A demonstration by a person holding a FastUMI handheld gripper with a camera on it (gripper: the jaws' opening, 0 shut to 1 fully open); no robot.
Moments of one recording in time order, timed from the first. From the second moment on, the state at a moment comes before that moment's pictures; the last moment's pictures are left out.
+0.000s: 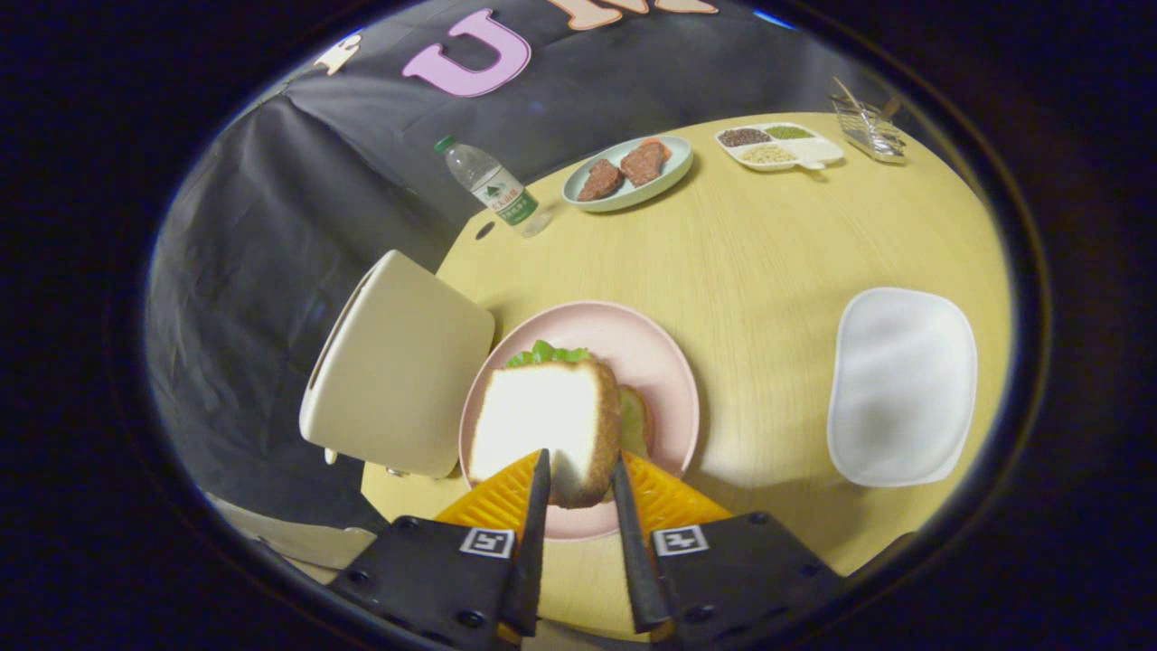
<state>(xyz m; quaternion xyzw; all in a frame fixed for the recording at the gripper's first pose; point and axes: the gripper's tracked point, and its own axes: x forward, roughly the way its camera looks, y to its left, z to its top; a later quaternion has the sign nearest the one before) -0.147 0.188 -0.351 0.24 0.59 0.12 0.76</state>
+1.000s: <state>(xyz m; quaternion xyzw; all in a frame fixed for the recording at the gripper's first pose) -0.051 0.002 -0.199 0.08 0.33 0.07 0.94</state>
